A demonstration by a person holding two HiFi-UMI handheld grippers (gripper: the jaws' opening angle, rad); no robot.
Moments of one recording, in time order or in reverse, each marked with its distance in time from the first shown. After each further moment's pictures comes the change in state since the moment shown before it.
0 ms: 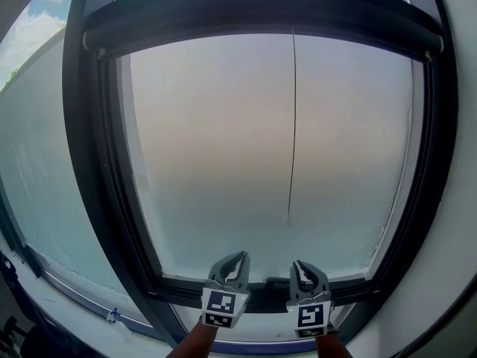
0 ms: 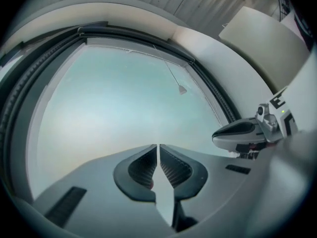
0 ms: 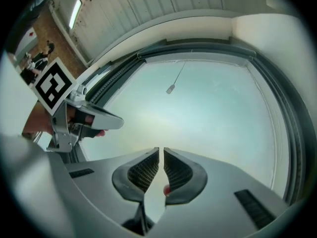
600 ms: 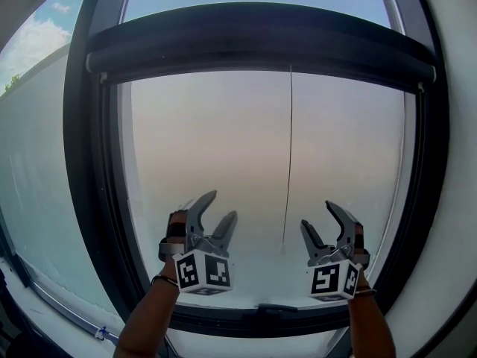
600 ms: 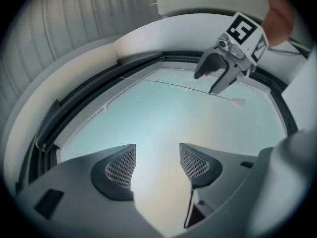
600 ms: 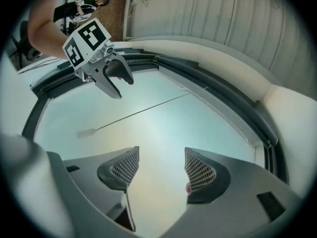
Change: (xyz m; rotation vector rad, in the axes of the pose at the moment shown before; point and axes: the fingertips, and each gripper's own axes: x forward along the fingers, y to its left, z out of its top) left arm 0.050 0.082 0.196 0.855 -0.082 0.200; right arm 0.061 -0.127 0.172 -0.606 -0.131 -0.171
